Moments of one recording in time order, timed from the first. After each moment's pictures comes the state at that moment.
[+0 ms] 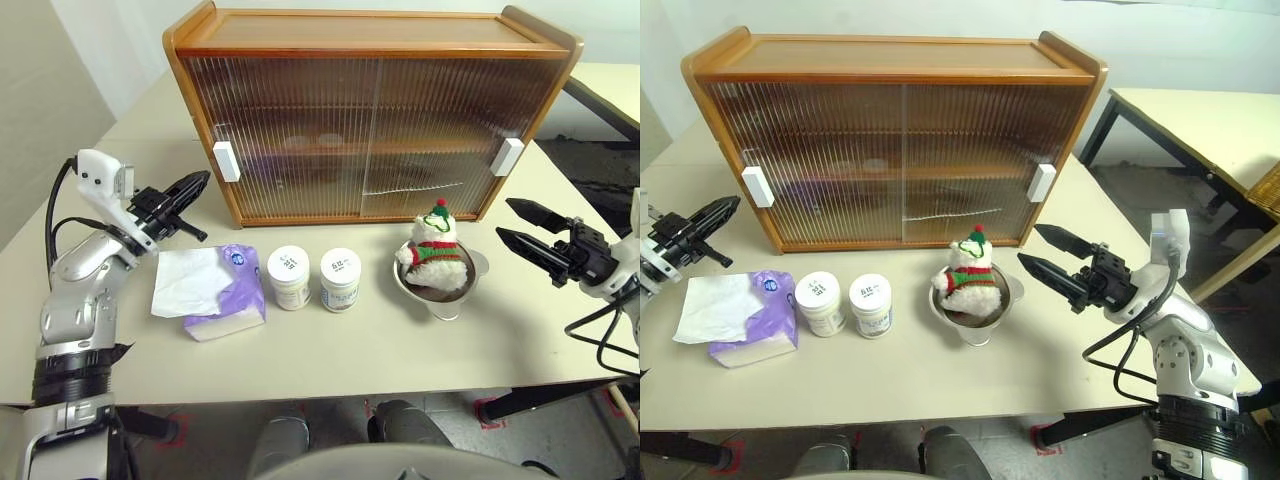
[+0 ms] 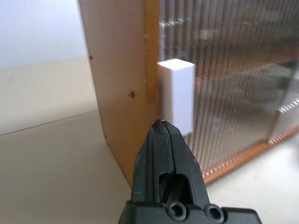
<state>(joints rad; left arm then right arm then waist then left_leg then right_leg) -0.25 0.64 0.33 0.06 -0.41 0.16 -0.67 -0.16 -0.63 -0.38 0.09 0.73 0.33 1.26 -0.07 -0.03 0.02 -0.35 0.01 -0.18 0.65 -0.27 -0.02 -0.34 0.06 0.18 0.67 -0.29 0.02</state>
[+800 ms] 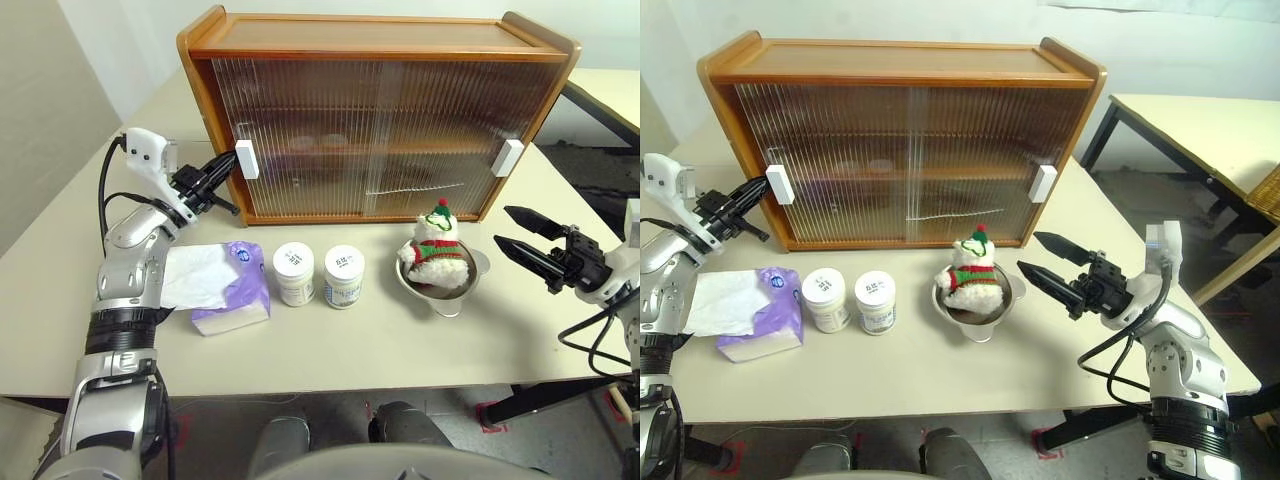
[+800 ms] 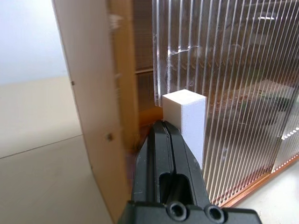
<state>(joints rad) -0.44 0.54 0.21 0.26 -0.33 0.05 -0.67 -0.15 -0.62 -0.37 0.19 0.71 0.22 1.31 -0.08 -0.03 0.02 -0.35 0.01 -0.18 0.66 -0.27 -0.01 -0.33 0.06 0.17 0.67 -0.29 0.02</state>
